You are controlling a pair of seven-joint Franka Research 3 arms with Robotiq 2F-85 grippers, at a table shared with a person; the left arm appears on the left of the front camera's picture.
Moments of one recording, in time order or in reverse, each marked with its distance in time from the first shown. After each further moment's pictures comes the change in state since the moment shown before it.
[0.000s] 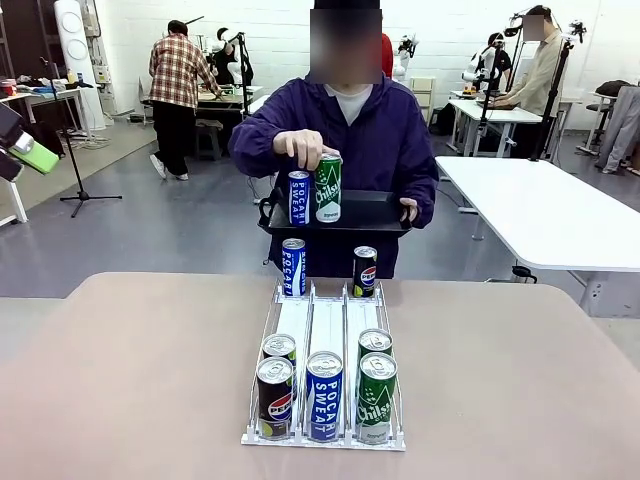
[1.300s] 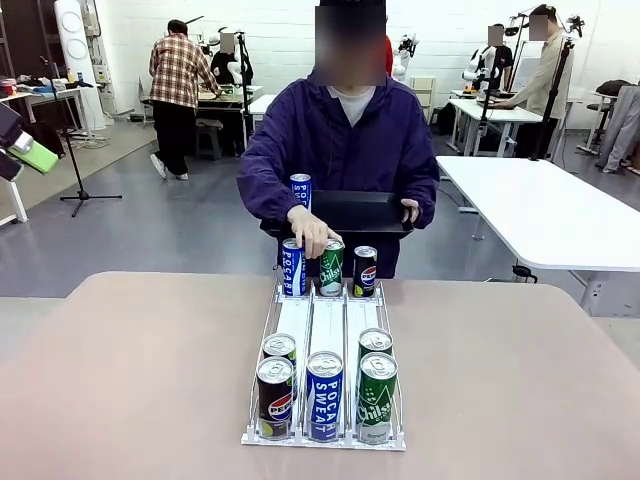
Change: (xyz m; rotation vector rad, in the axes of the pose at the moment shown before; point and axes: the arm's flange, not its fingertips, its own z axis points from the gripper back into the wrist) left arm 0.000 0.000 0.000 0.000 0.000 0.000; right arm 0.000 0.000 0.000 0.000 0.000 0.000
